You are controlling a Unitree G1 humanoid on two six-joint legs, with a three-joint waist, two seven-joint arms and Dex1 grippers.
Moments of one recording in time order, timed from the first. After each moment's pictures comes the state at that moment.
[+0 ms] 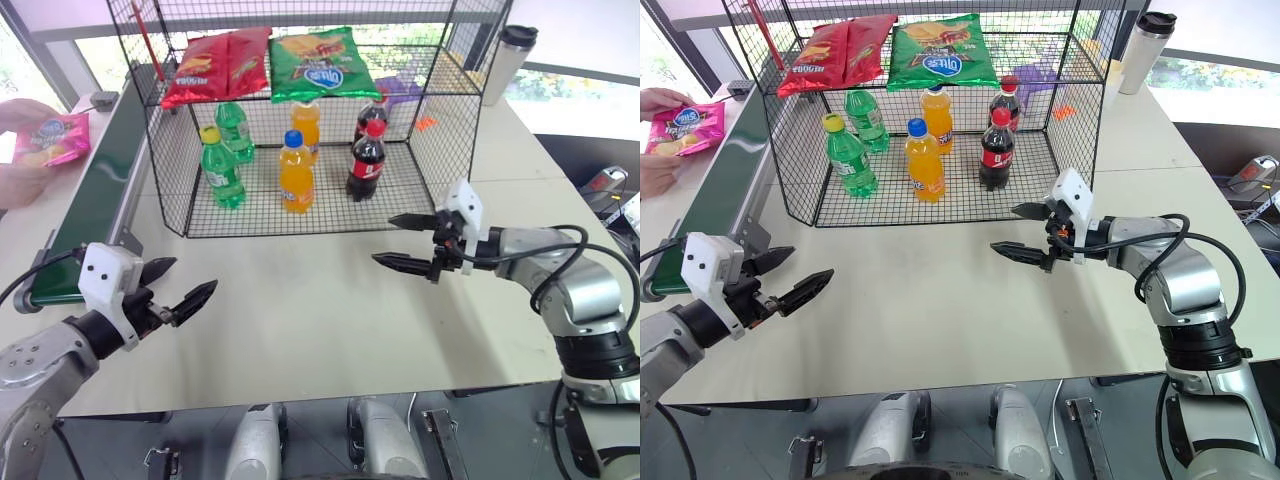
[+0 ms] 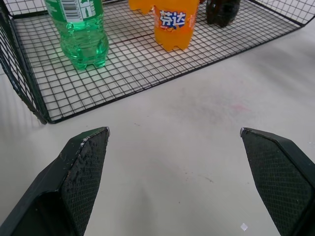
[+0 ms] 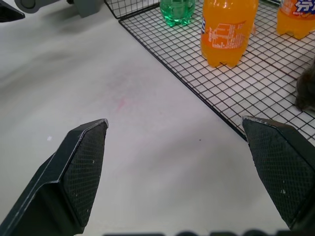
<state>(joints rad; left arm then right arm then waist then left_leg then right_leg) 0.21 0.70 0.49 -0.67 -0.73 0.74 -0.52 -0.49 -0.70 0.01 -0.13 0.48 0.64 1.00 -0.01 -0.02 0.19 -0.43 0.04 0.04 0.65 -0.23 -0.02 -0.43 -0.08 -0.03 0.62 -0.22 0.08</state>
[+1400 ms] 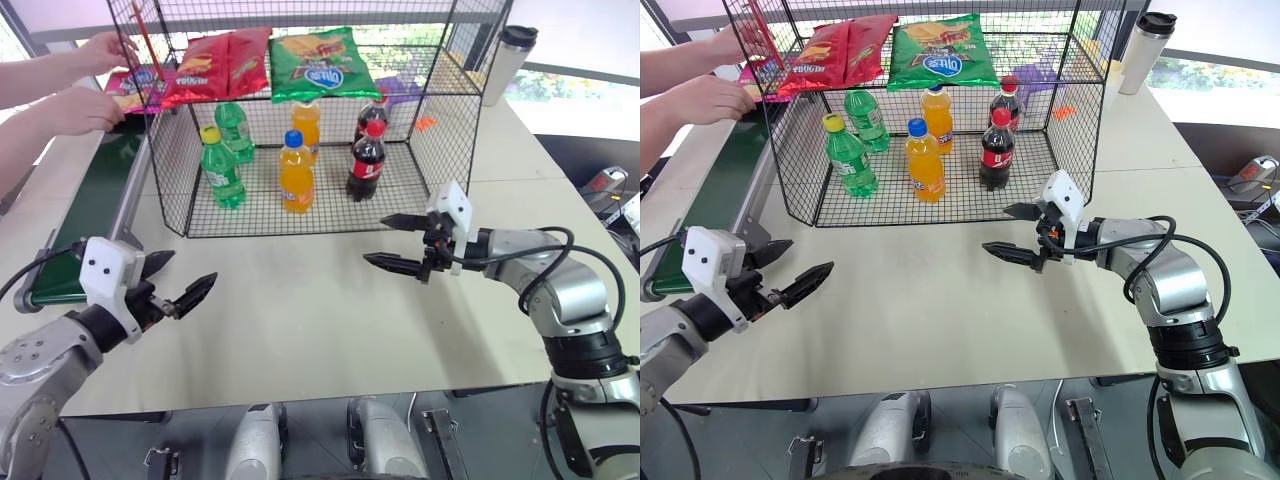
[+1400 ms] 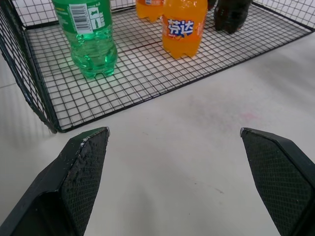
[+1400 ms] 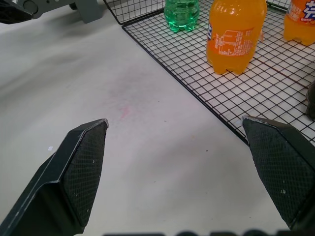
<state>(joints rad) 0.18 0.69 0.46 -0.67 -0.71 0.73 -0.48 -0.50 -0.67 0.03 -0.13 0.47 0.62 0.97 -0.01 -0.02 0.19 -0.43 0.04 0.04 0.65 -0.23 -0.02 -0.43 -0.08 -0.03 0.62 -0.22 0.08</state>
